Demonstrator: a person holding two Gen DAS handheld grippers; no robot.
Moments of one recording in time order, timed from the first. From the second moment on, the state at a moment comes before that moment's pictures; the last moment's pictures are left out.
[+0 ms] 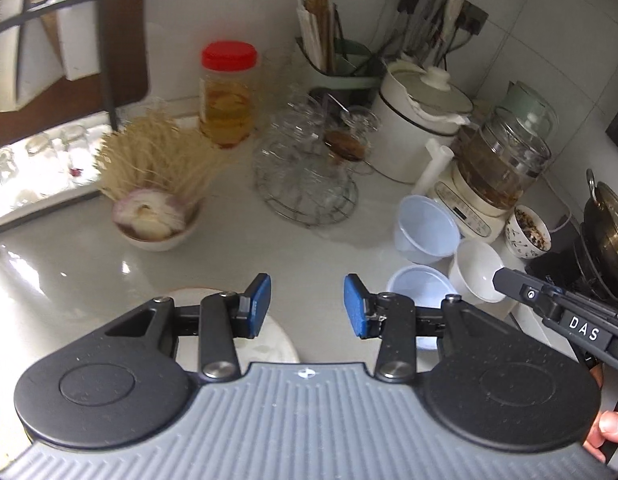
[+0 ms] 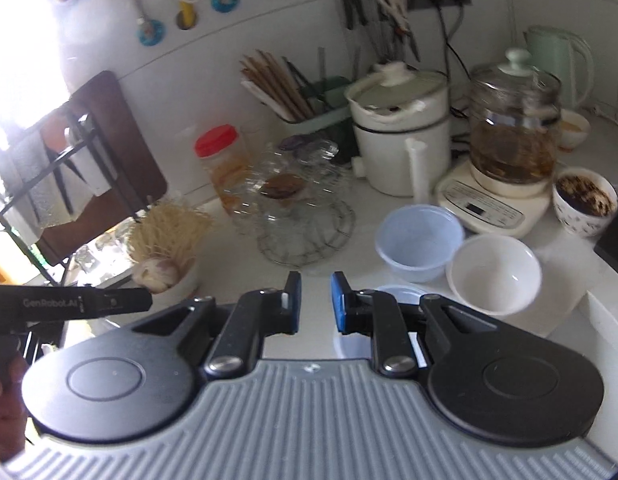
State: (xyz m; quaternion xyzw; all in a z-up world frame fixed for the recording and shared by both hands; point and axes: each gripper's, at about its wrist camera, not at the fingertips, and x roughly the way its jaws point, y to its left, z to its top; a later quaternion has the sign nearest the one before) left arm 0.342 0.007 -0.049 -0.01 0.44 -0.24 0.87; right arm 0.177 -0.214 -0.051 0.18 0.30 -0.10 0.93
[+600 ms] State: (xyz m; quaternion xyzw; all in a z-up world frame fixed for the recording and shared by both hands) left arm 0.362 -0.109 -0.123 0.03 0.51 -0.28 0.82; right arm 0.158 -0.309 -0.130 0.29 0.35 -0.10 0.88
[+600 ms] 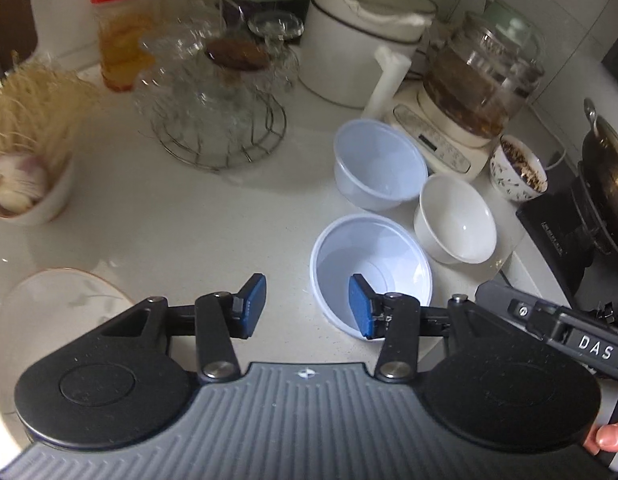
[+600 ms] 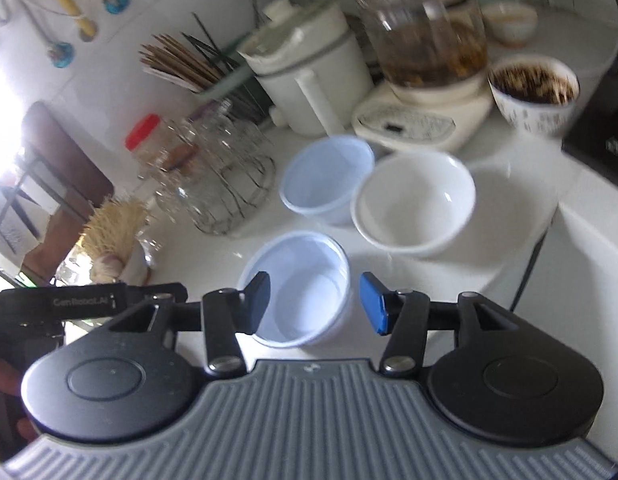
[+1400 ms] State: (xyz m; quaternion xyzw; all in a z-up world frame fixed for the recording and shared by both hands) left arm 0.394 -0.131 -0.190 -0.03 0.58 -0.27 0.77; right arm 0.202 -0.327 -0.187 0.32 0.41 -0.05 0.85
